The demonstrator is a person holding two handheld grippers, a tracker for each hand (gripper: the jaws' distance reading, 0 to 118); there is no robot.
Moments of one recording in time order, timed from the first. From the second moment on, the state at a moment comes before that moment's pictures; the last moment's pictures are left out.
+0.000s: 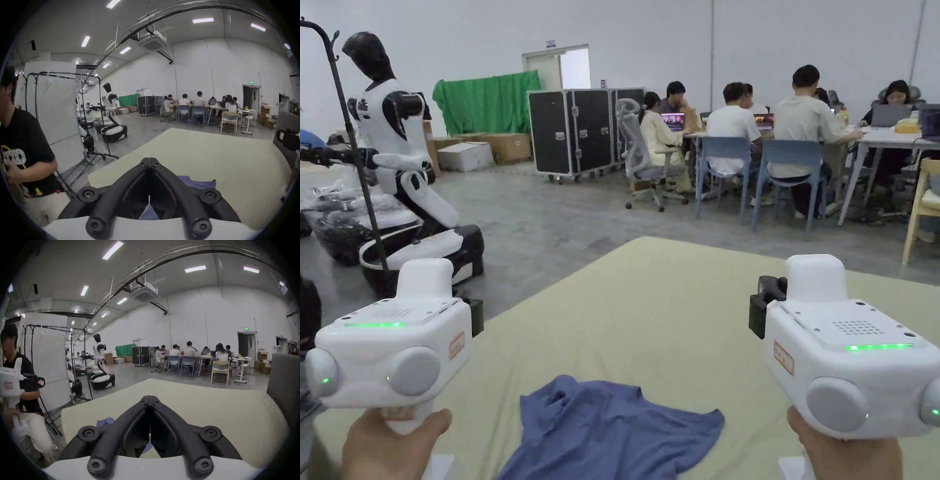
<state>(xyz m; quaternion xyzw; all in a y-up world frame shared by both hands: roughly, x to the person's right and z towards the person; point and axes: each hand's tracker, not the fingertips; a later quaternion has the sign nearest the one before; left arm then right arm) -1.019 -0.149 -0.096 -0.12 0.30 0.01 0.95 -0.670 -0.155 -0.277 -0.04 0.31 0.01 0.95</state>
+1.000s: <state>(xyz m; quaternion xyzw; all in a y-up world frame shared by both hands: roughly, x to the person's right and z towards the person) -1.006 -0.415 -0.309 -0.40 0.14 0.13 0.90 -0.579 -0.362 -0.370 -0.27 0.31 0.04 0.91</state>
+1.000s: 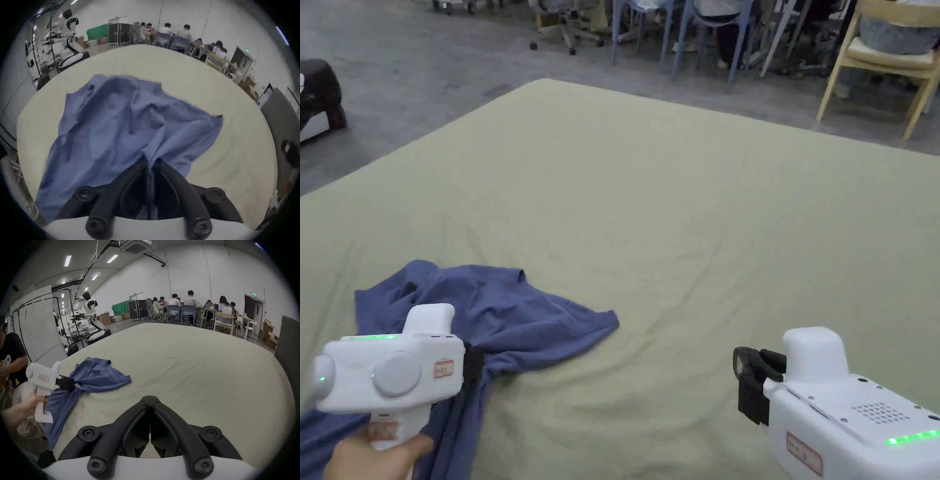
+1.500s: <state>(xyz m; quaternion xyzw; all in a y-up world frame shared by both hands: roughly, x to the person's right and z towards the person) -0.546 -0.308 -0.385 -0.35 -0.34 -0.13 0.86 -0.288 -0.258 -0.240 -0.16 0.04 -0.02 0.99</state>
